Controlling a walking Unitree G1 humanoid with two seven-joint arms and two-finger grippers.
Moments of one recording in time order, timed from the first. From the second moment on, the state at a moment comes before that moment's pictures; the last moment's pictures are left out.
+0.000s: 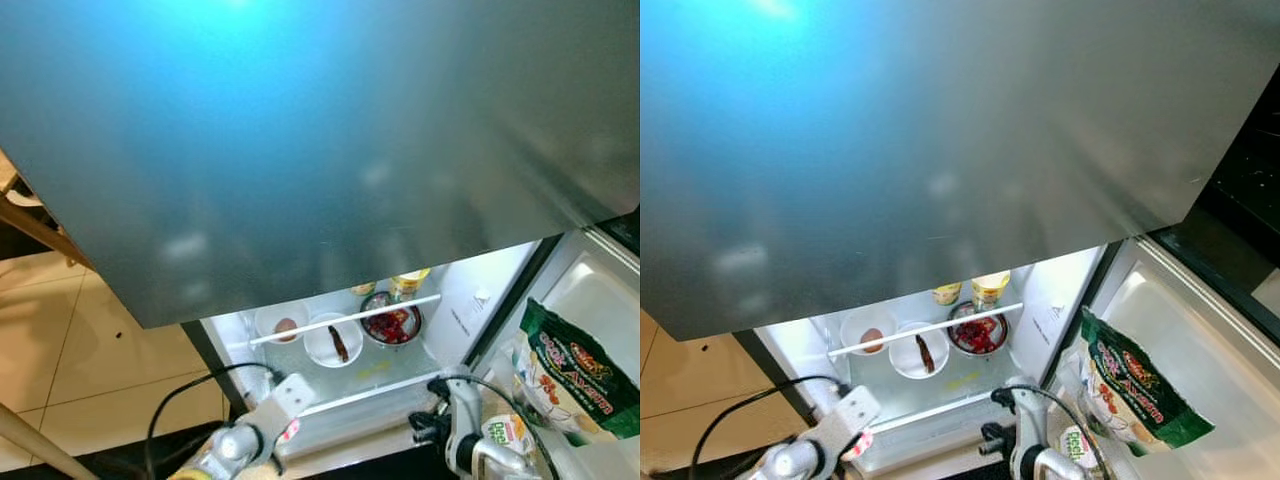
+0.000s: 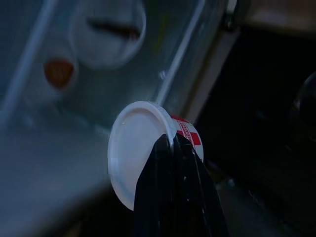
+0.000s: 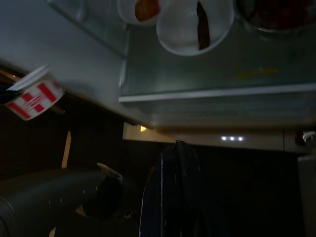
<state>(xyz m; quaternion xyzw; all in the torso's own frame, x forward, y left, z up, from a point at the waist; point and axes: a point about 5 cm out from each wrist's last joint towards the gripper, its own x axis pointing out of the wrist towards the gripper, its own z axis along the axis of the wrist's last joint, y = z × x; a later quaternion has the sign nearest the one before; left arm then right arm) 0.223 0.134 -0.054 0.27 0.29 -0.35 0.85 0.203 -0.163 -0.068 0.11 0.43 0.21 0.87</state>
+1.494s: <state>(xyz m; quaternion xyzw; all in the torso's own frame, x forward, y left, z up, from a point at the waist) 0.314 0.072 0.034 0.55 -0.01 -0.32 0.78 0.200 -0.173 -0.070 0.16 0.42 0.15 0.88</state>
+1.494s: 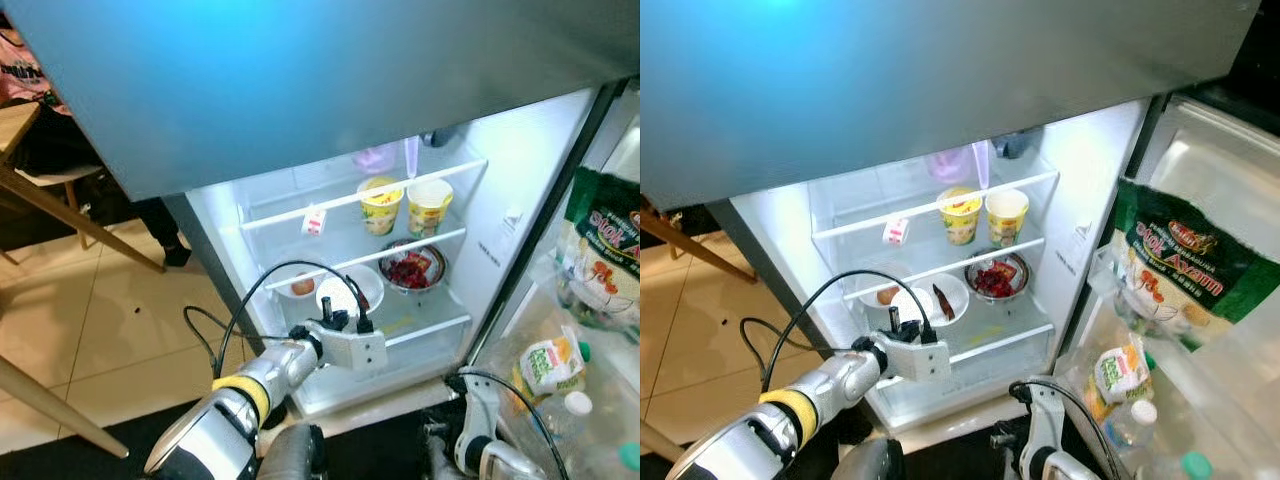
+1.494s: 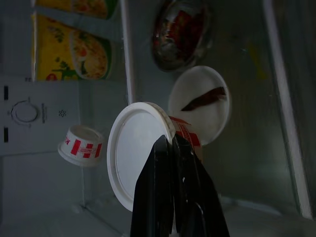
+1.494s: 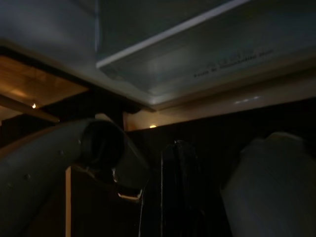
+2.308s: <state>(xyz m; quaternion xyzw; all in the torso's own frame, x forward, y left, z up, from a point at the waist) 0.350 0.040 0.096 0.53 -0.12 -0.25 0.80 0.218 -0.177 -0.058 0.15 0.38 0.15 0.90</state>
